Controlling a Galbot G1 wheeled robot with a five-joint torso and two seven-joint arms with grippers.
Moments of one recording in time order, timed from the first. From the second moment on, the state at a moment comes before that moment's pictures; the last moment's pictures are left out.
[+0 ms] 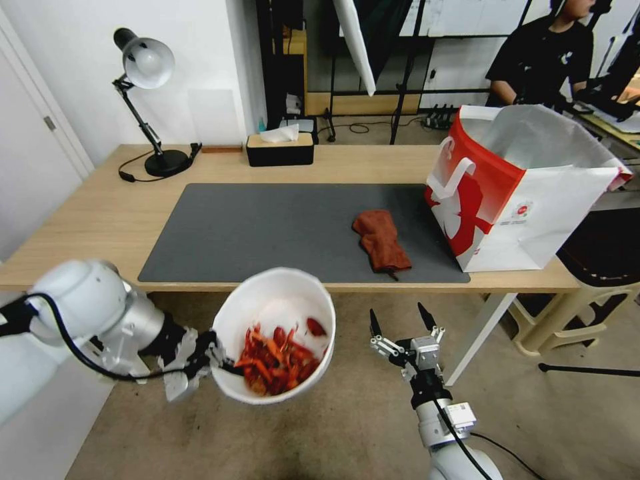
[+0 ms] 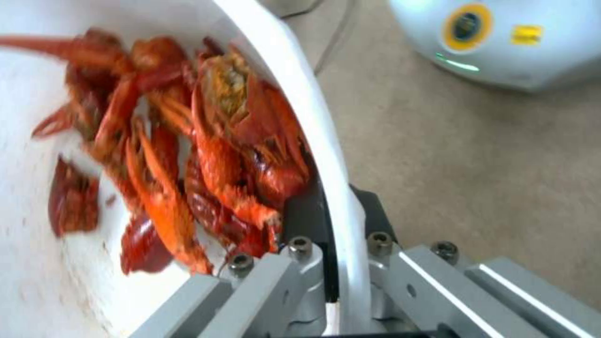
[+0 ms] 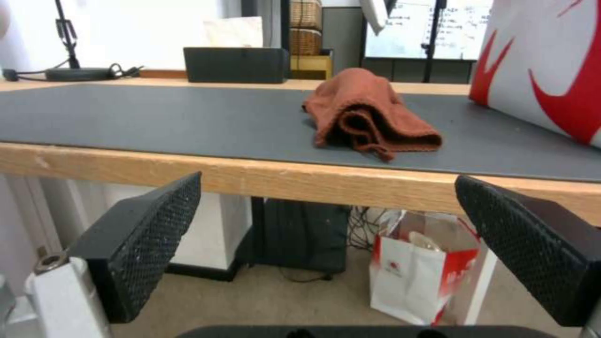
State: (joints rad) left arm 0.95 -0.41 -0.28 -2.04 -0.02 -0.62 1.24; right arm -1.61 1.28 0.26 1.96 0.08 0.27 0.18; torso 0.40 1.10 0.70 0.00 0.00
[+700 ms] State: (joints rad) left arm 0.50 -0.56 0.03 -1.78 -0.16 -0.51 1.03; right arm -1.59 1.29 0.23 1.97 0.06 0.25 0.17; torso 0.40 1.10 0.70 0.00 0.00
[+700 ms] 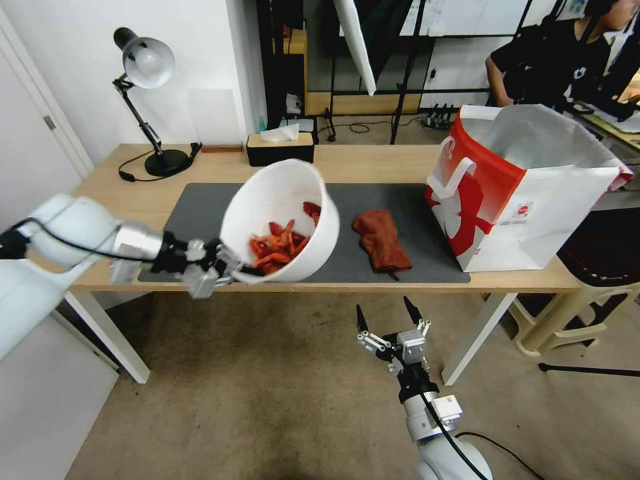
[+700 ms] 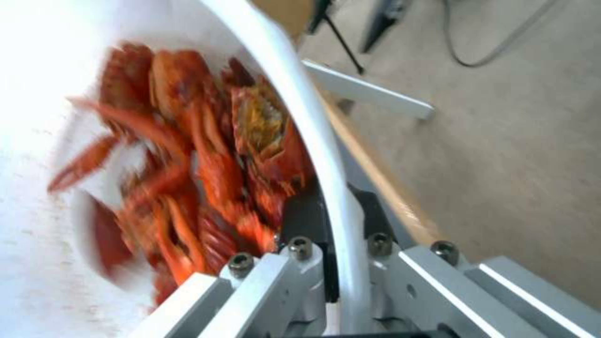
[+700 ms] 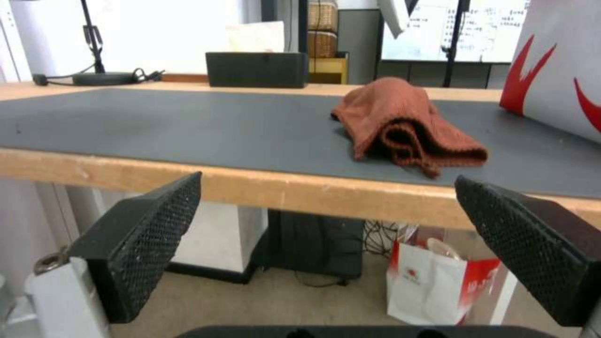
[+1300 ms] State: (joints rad) left arm 0.09 -0.92 0.31 -1.41 -0.06 -0.54 0.98; right arm -1.62 1.31 0.23 1.97 0.03 0.26 0.17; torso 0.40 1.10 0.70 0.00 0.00
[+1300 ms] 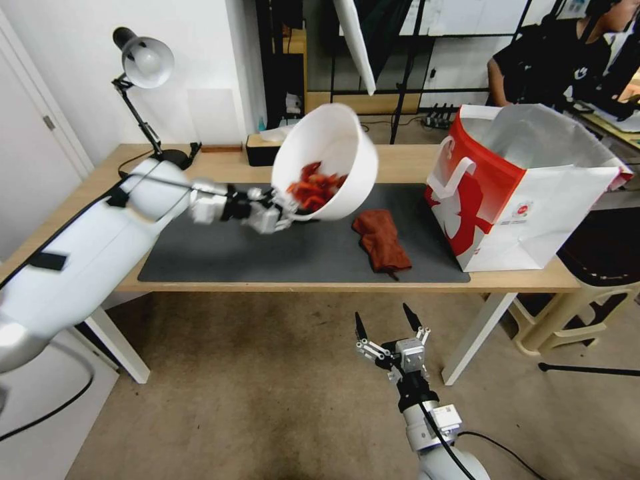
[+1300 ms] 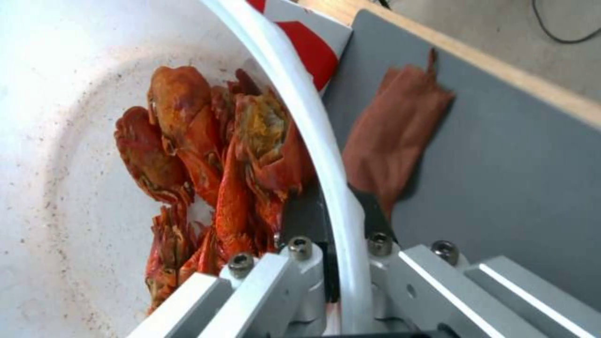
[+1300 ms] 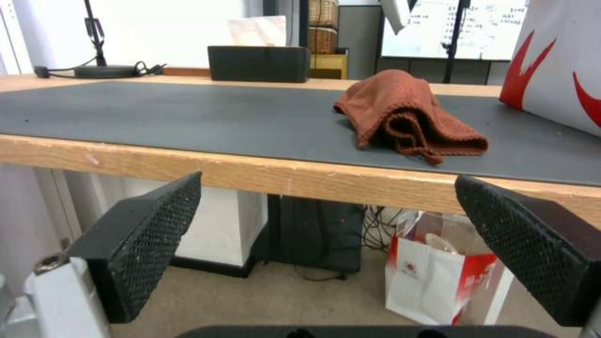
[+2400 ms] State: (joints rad) left arm -0.33 -1.57 0.42 -0.84 0.11 -0.62 0.91; right arm -1.67 1.32 0.24 1.97 0.00 0.29 0.17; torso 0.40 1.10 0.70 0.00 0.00
